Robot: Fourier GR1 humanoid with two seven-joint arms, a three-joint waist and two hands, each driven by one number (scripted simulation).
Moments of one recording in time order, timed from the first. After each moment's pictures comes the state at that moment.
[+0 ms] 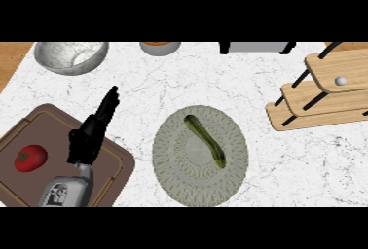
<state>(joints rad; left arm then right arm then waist) -0.16 0.09 -0.05 -1.48 -0.13 0.00 0.05 -0.57 -0.68 -0.49 -1.45 0.27 -0.19 0.32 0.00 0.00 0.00</state>
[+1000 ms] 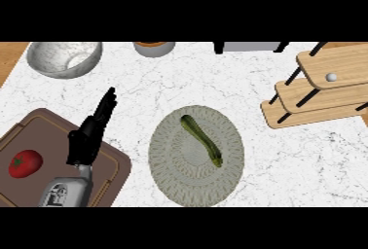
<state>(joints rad) -0.16 0.09 -0.03 -1.46 -0.14 0.01 0.03 -0.38 -1.03 -1.03 -1.23 -0.06 0.12 0.50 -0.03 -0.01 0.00</state>
